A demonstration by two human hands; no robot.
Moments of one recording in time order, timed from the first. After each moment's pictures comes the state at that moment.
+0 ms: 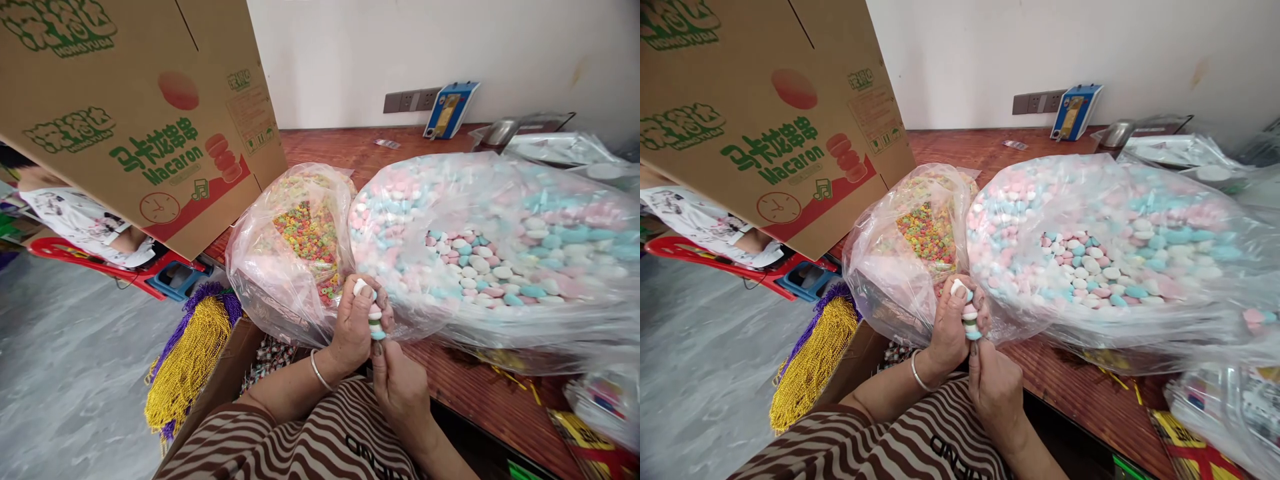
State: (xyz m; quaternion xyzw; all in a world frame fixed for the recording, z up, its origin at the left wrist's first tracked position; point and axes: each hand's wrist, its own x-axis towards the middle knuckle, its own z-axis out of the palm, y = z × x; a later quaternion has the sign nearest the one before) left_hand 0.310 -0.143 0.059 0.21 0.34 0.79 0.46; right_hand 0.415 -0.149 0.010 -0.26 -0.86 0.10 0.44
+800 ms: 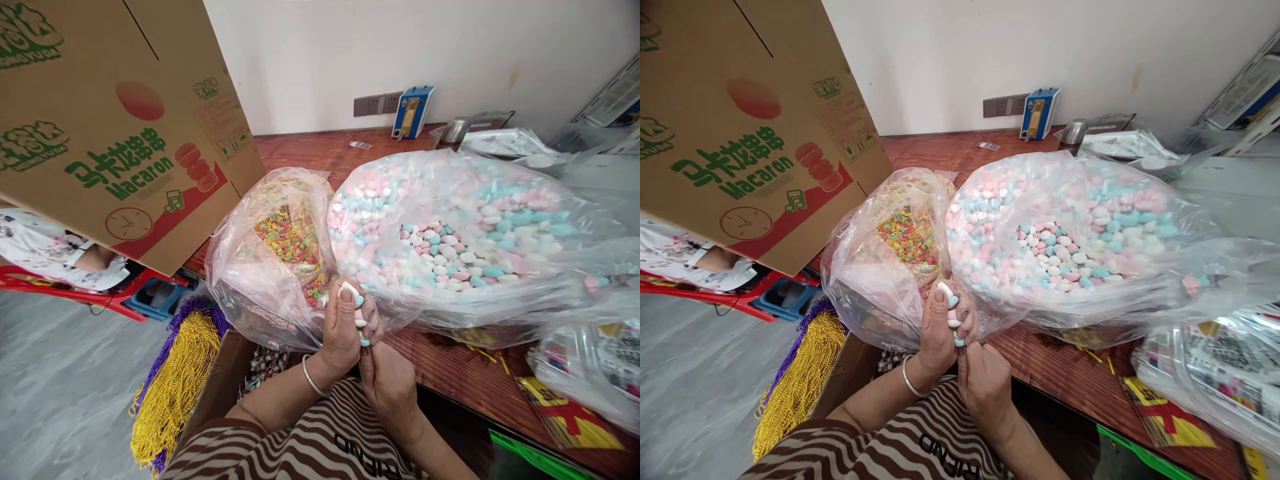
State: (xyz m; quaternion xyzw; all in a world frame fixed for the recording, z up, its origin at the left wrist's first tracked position) left_hand 0.322 -0.146 0.055 0.23 0.29 0.78 0.50; right_hand 0.419 -0.155 0.005 -0.26 -0.84 0.06 0.47
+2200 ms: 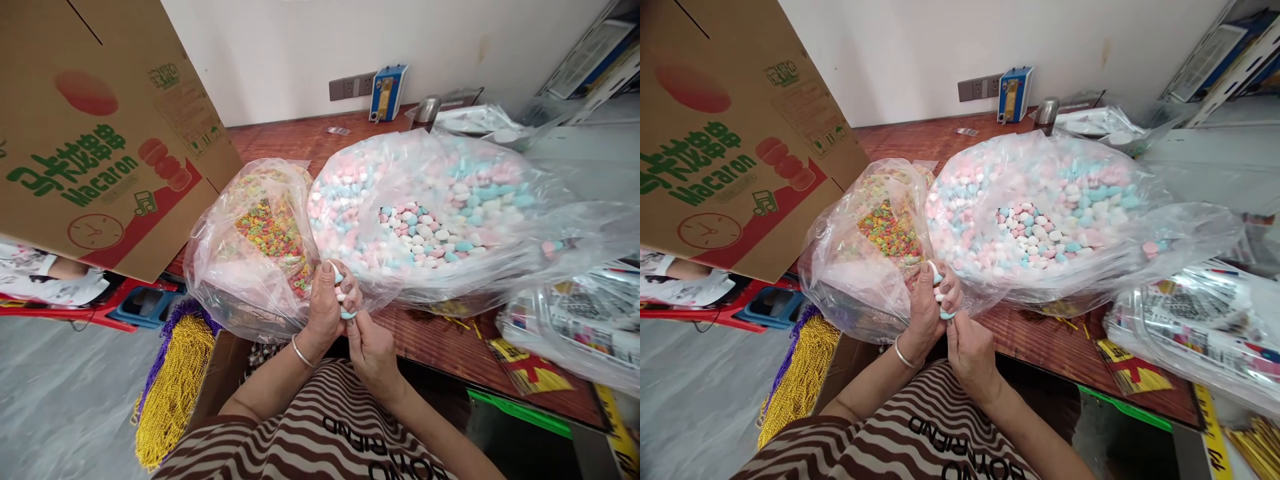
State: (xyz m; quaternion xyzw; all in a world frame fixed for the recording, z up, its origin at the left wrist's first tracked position) left_hand 0.316 -0.125 0.063 0.20 0.30 0.76 0.54; right_hand 0.416 -0.148 0.005 -0.32 -0.81 0.20 0.44
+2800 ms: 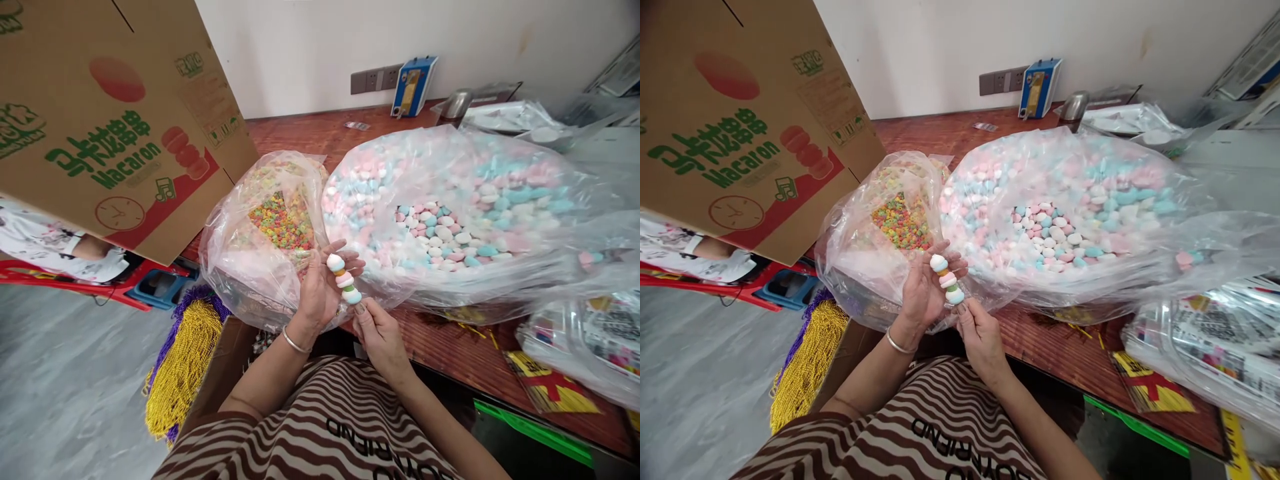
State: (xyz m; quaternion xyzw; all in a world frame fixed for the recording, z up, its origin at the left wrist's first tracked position) left_hand 0.284 -0.132 0.061 0.16 0.35 0.76 0.52; right_hand 0.413 -0.137 0.003 -0.32 -0.63 0.61 0.37
